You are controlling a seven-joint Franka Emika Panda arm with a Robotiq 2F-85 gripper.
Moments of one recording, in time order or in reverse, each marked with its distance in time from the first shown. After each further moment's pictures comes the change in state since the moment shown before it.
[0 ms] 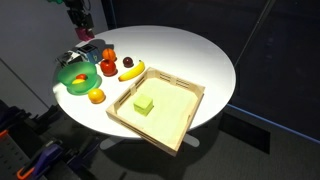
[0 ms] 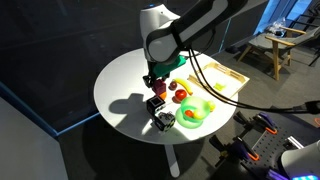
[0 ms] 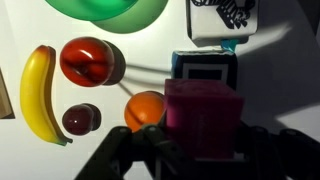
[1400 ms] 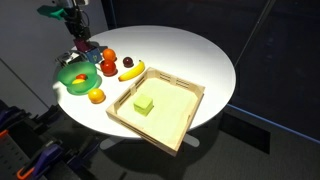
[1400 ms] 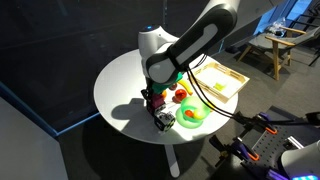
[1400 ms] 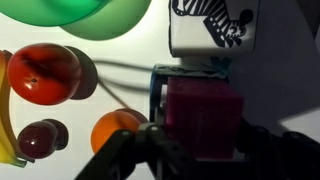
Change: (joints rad) arm 0.036 0.079 0.010 -0.036 -0.010 0.123 0.001
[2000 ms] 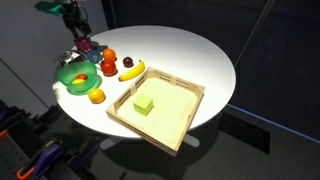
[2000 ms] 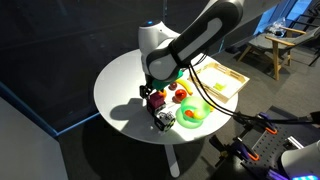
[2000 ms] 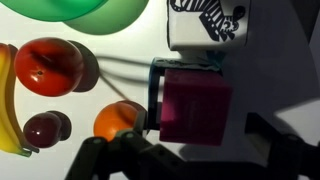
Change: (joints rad) arm 0.000 -0.033 0.001 -0.014 -0.001 0.005 0.000
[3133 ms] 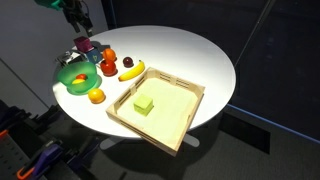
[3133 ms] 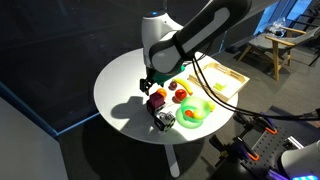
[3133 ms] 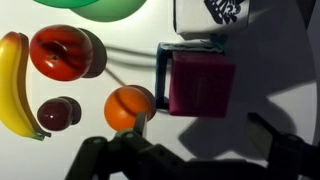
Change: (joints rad) arm -0.021 -0.047 0.000 -0.021 0.000 0.027 -0.002
